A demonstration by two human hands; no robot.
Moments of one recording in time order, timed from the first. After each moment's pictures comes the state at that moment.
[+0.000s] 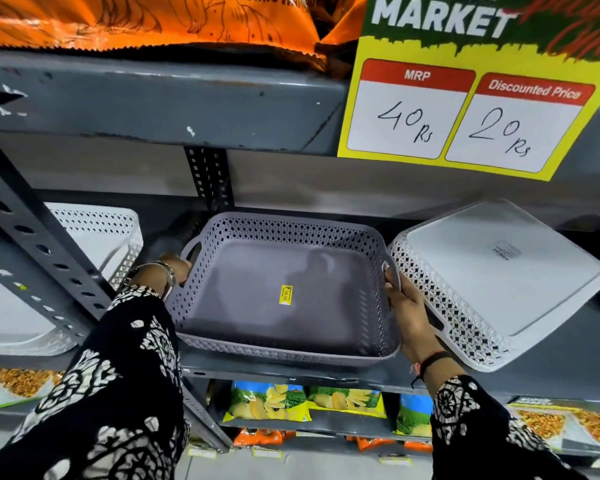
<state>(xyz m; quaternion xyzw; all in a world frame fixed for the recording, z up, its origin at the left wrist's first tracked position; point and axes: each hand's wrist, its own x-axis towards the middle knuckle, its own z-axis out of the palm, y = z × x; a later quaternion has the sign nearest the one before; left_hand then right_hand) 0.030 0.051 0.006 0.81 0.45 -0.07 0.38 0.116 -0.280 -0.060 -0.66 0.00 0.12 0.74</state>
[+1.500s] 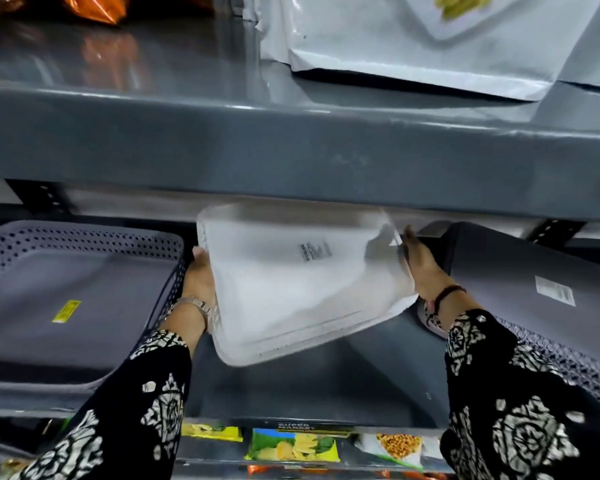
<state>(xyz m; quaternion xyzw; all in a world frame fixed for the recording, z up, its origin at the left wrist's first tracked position) 0.191 -0.313 -0.017 0.60 0.45 0.13 0.65 0.330 -0.585 -0.004 -0.77 0.01 0.16 0.61</state>
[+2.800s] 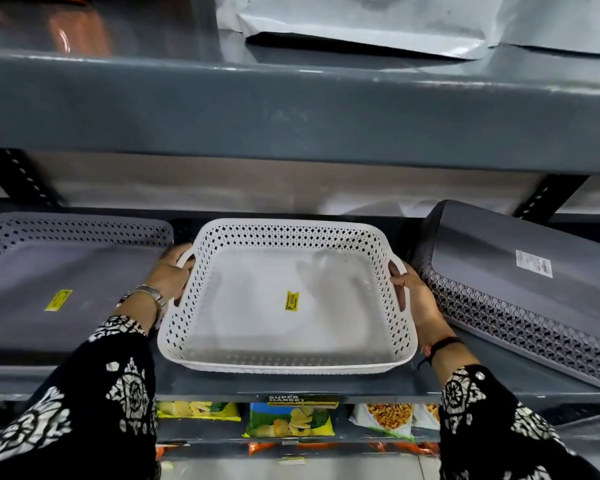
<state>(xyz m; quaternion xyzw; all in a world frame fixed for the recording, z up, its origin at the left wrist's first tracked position) 0.170 -0.276 -0.032 0.75 0.37 0.04 0.55 0.263 -0.624 -0.043 -0.60 -0.04 0.19 0.78</state>
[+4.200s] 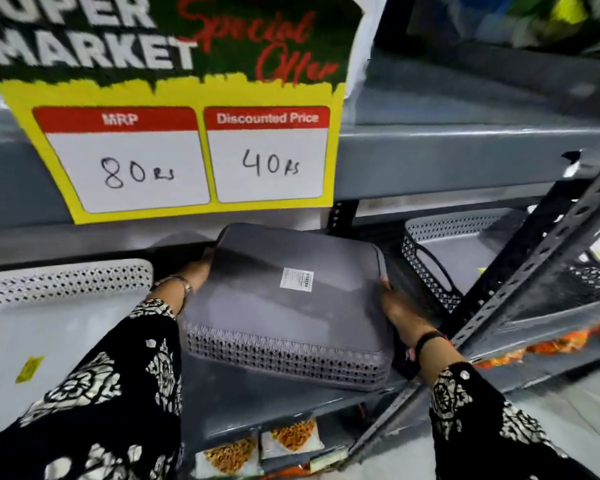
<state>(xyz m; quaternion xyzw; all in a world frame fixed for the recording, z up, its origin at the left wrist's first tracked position) 0.361 -0.646 -0.011 0.82 0.26 -0.04 0.51 0.352 -0.951 -0.041 -0.85 0.18 0.05 0.50</state>
